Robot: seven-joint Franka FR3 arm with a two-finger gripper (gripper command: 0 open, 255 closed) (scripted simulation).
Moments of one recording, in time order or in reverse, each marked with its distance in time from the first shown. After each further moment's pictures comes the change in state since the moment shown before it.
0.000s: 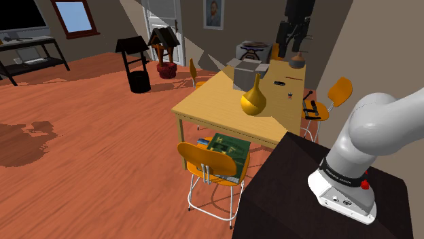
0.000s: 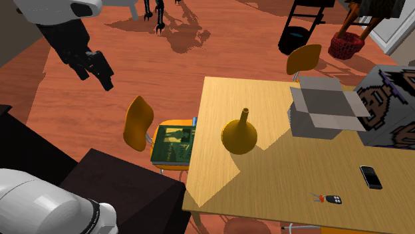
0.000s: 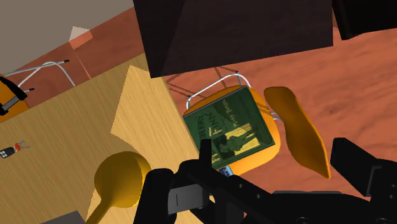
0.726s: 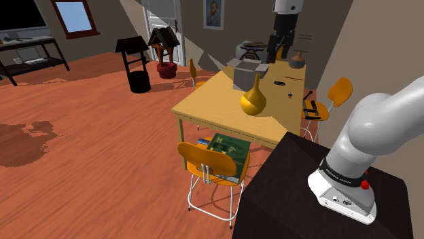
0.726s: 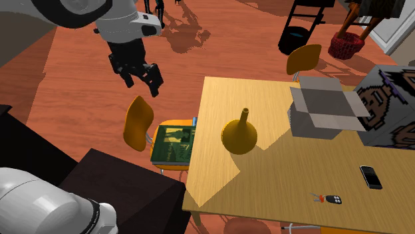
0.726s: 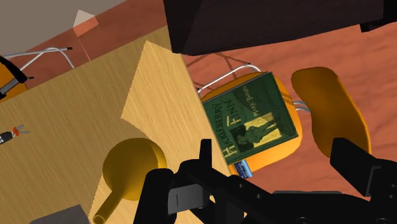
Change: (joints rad) arm -0.029 0.200 -0.157 0.014 -0.079 0.184 -0.174
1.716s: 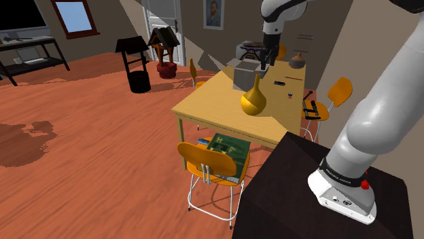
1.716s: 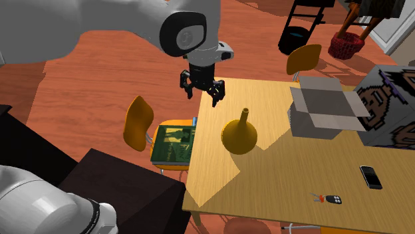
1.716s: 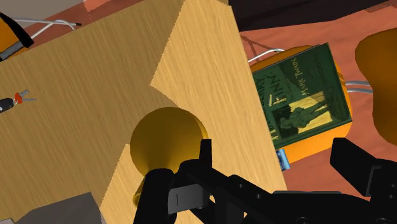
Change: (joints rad) arm -0.037 0.496 -0.234 0.240 0.059 0.241 -0.337
